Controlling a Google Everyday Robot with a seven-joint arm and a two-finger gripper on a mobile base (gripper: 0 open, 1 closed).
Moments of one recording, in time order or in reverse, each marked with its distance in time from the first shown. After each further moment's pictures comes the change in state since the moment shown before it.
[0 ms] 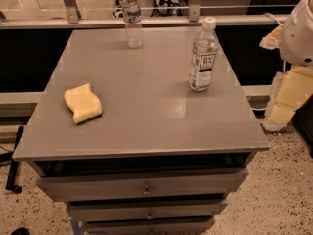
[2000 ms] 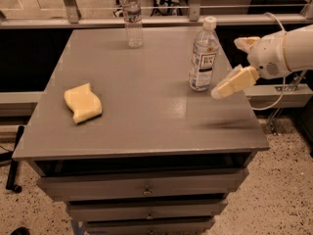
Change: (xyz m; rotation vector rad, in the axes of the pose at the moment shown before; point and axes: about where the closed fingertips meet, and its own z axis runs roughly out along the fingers) arm -0.037 -0.114 0.103 0.124 -0.652 0.225
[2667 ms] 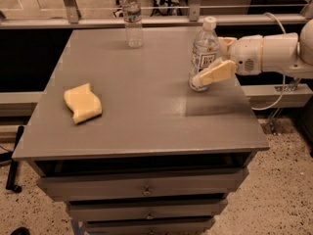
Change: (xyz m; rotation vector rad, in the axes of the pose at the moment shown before) arm -0.032 -0.012 0.056 -0.150 -0.302 0.101
